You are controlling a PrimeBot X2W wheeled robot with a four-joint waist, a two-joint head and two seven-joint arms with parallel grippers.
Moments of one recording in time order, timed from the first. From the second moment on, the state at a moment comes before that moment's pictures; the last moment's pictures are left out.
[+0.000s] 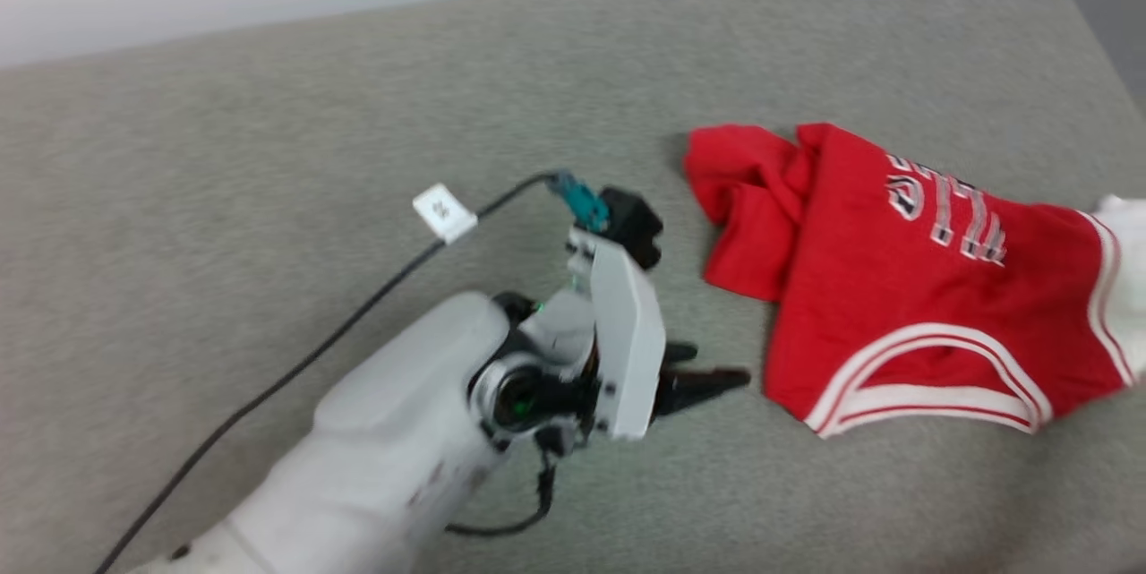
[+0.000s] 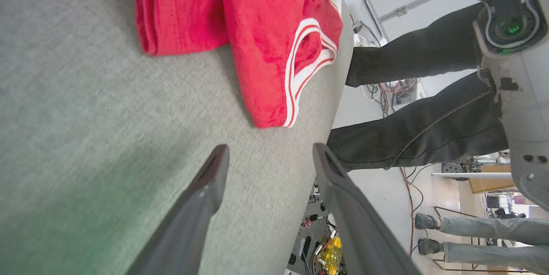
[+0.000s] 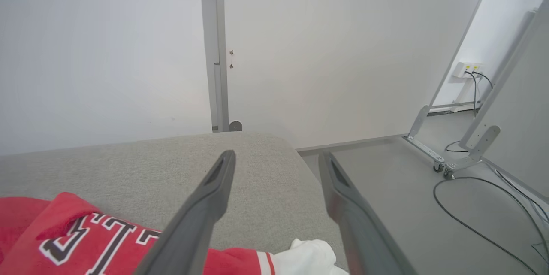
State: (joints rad) left arm -0.85 0.24 -0.91 0.41 -1.26 -0.13 0.69; right arm -0.42 -0.43 -0.16 0.34 0.39 0.13 -0.14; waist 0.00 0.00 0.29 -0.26
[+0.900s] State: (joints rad) left arm -1.00 0.13 -0.99 0.74 -1.31 -0.13 0.53; right arm -0.47 -0.35 -0.08 0.38 0.39 0.13 -0.18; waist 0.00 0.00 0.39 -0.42
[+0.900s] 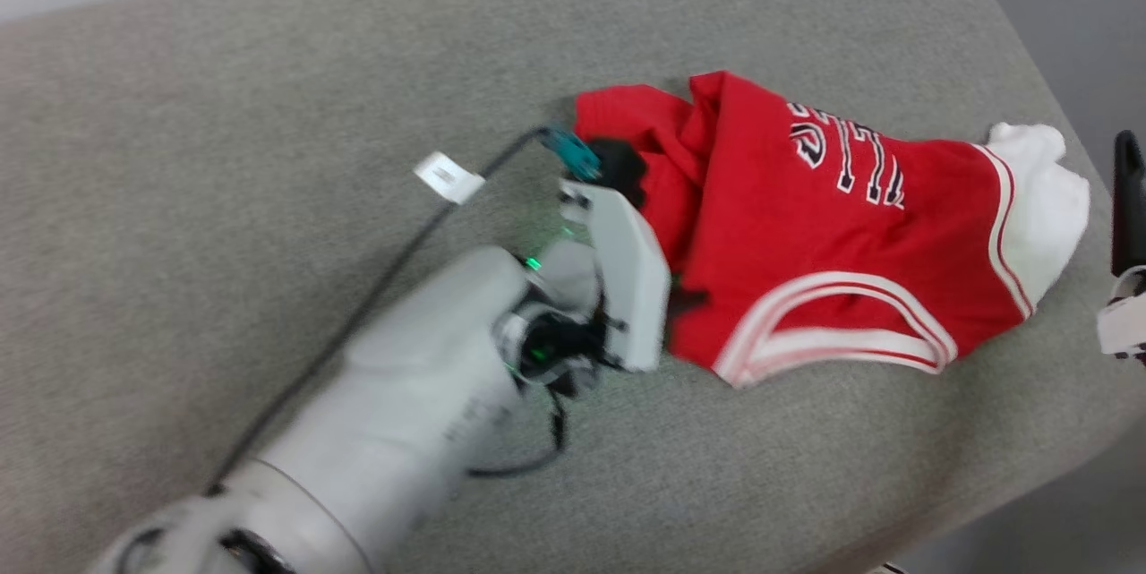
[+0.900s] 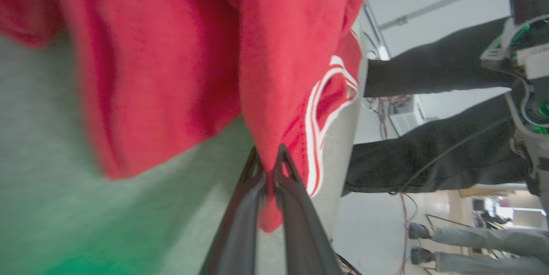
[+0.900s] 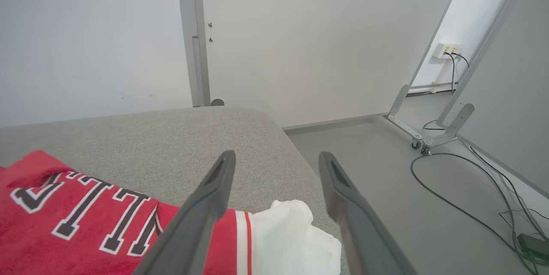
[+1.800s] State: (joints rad) left arm -1.19 0.07 -1.28 0.63 -0.87 -0.13 0.28; right arm -0.42 -0.33 -0.08 0.30 0.37 0.13 -0.13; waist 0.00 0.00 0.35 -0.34
